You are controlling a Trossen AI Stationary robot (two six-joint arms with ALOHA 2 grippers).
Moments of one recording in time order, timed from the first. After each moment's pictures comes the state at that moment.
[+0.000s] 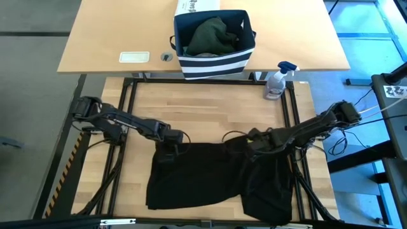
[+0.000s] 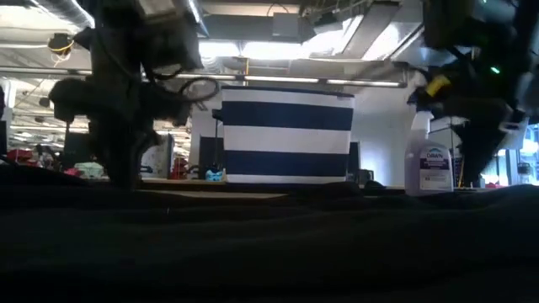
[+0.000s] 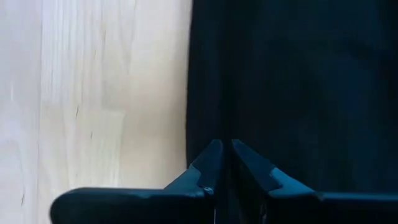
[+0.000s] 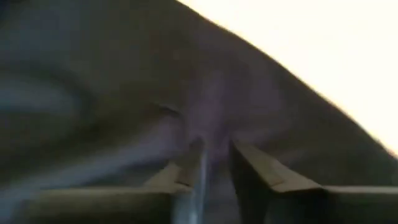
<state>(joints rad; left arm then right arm) -0.08 1.56 0.78 -0.60 -0.01 -0.28 0.30 1.36 0.71 -0.85 0.26 1.10</state>
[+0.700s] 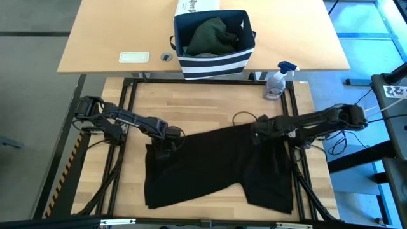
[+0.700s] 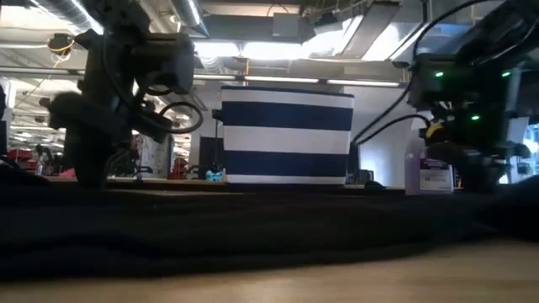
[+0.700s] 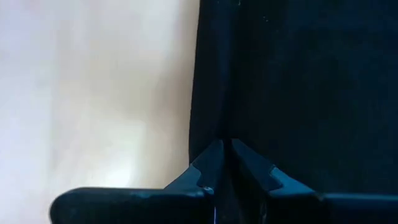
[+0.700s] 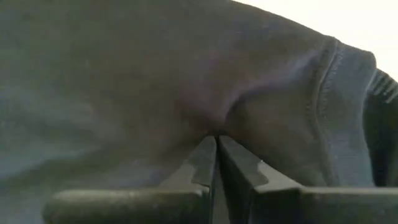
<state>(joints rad) -0.02 1.58 0.78 -0.82 -0.02 -0.44 -0.11 1.30 0.50 -0.71 0.22 0.97</state>
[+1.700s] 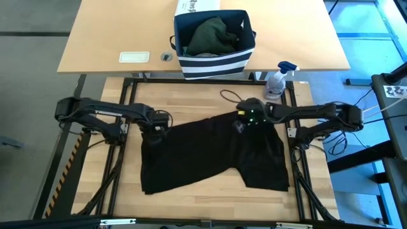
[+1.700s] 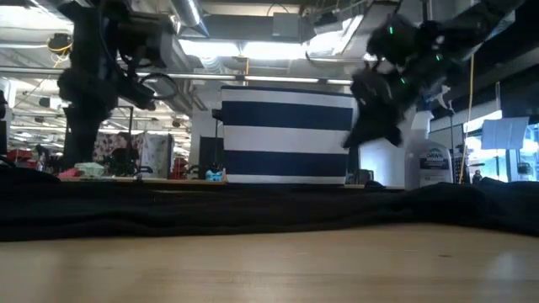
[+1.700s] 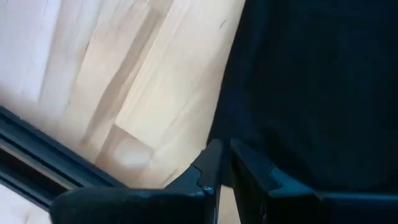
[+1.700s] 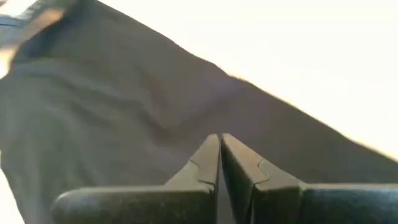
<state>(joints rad) 0.12 1.29 0.78 -1.13 -0.14 -0.49 -0.25 1.32 0.63 0.00 -0.07 0.42</state>
